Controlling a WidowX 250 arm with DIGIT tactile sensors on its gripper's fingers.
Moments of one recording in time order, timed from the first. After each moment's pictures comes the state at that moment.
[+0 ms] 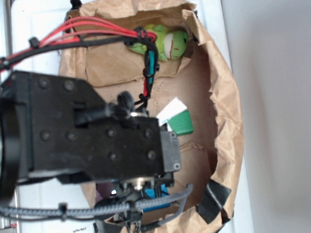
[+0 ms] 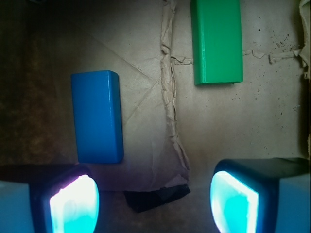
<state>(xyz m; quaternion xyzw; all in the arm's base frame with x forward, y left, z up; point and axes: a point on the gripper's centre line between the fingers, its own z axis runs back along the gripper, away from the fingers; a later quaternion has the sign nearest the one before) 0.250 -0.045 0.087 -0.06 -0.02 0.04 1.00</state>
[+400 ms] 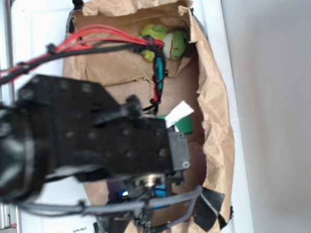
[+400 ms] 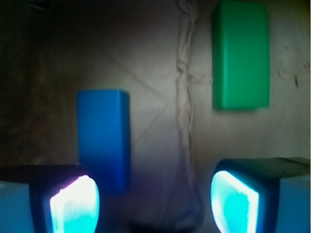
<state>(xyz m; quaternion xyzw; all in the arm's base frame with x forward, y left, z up) 0.274 -0.028 0.068 -0.07 -0.04 0.05 1.00</state>
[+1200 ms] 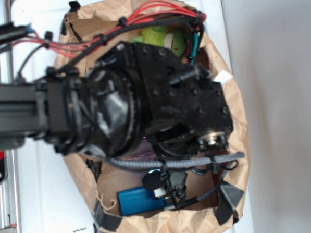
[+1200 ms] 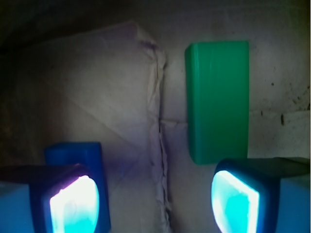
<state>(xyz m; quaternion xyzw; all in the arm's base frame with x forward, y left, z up) 0.296 -0.012 0.064 -0.07 0.00 0.08 0.99</state>
